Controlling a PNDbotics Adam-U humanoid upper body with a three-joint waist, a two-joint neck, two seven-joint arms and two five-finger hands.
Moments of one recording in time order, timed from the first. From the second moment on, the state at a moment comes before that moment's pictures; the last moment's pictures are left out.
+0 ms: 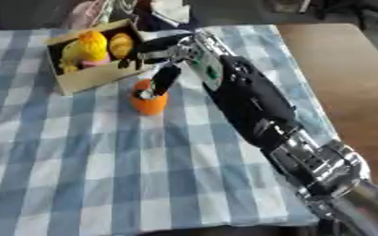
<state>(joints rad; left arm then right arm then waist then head) -0.22 0.26 -0.06 -1.89 -0.20 0.08 0.06 -0.98 -0.23 0.29 -0.94 0.82 -0.44 0.73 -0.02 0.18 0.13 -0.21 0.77</state>
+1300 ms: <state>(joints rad) -0.21 0.26 -0.06 -1.89 -0.20 0.08 0.05 -1.09 -0.23 0.12 -0.93 1.14 -0.49 0.22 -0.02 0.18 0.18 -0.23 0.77</state>
